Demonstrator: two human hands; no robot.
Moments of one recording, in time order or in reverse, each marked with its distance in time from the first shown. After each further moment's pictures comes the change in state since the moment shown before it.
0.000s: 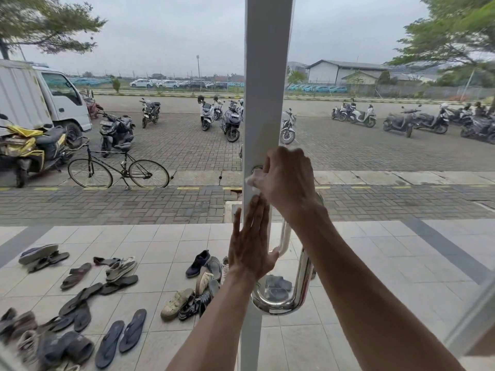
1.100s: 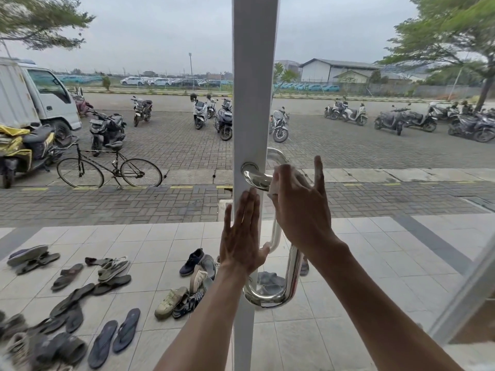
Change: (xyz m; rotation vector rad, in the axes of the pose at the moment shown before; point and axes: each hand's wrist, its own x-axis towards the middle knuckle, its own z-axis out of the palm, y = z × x) left_hand -0.005 0.006 -0.010 0.027 0.056 -0.006; right_hand -0.055 0.051 -0.003 -0.255 0.110 -0.291
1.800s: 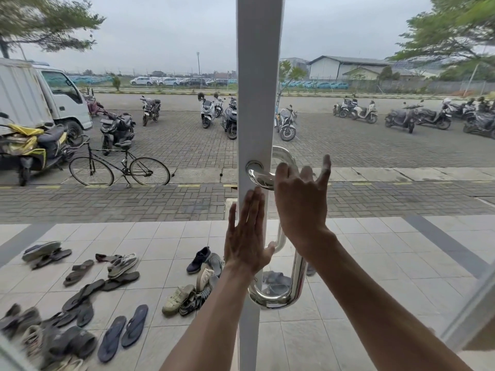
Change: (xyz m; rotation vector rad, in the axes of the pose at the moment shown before) left_hand 0.001 0.000 0.001 -0.040 -0.016 -0.022; right_hand 0.014 -0.010 0.017 -0.269 -0.038 0.122
